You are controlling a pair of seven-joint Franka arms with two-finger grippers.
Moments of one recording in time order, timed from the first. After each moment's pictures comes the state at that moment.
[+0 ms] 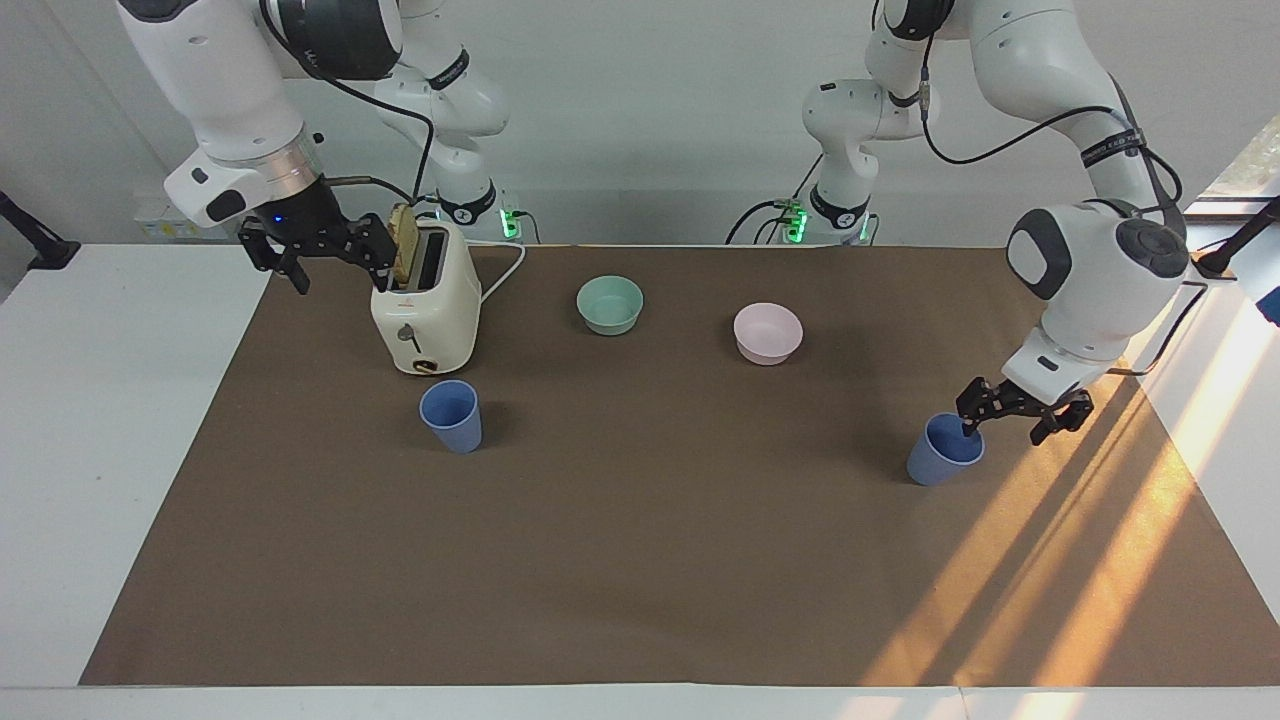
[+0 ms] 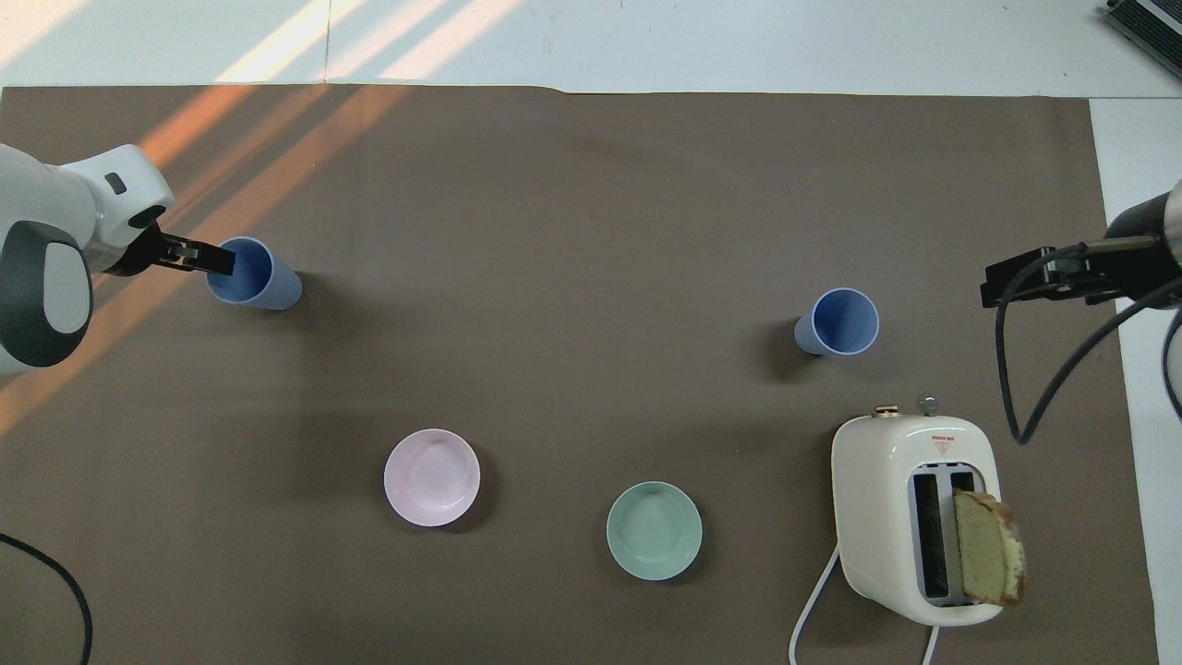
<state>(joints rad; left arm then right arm) -0.04 0.28 0.07 -1.81 -0.04 2.20 0.28 -0.12 0.05 0.14 -1.54 0.00 1.57 0.00</state>
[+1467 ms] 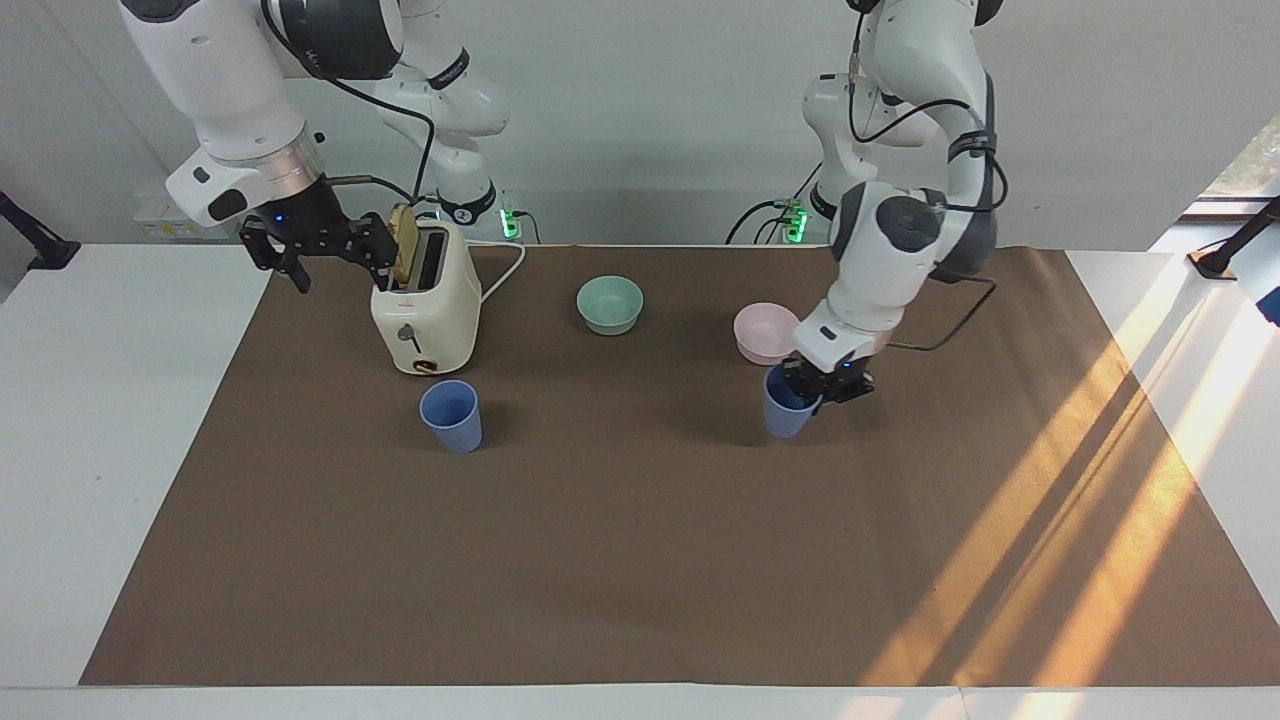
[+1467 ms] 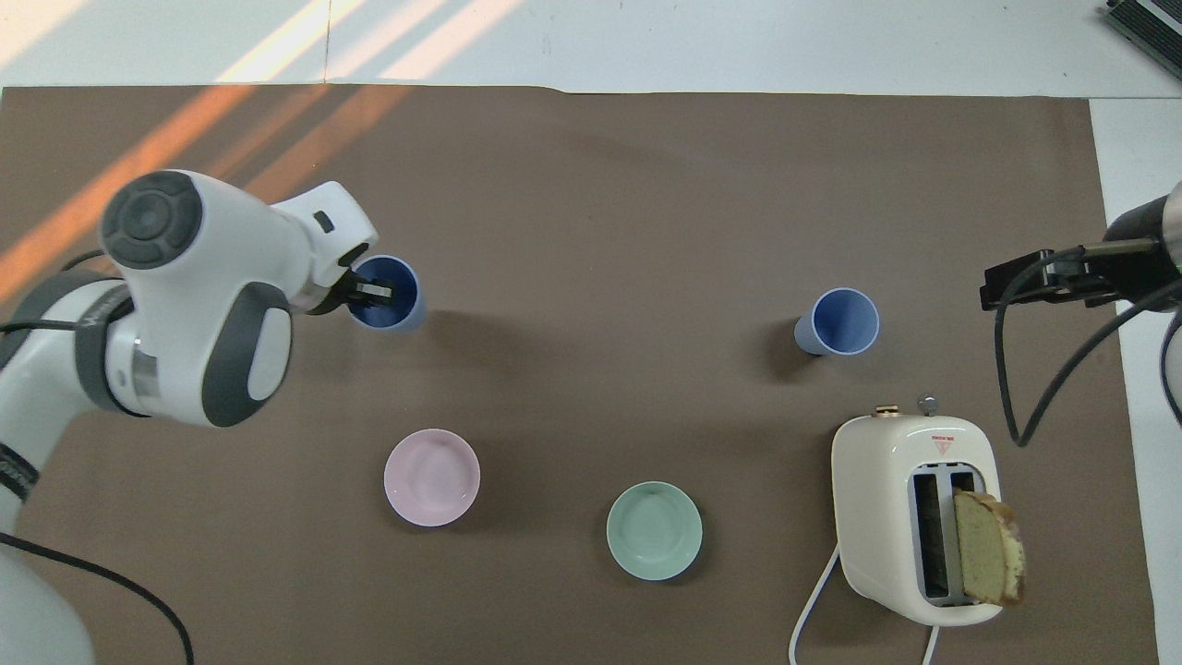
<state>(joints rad) -0.50 0.20 0.04 -1.93 -0.08 2.21 -0.21 -0.12 0.04 0.14 -1.55 0.00 1.57 0.00</state>
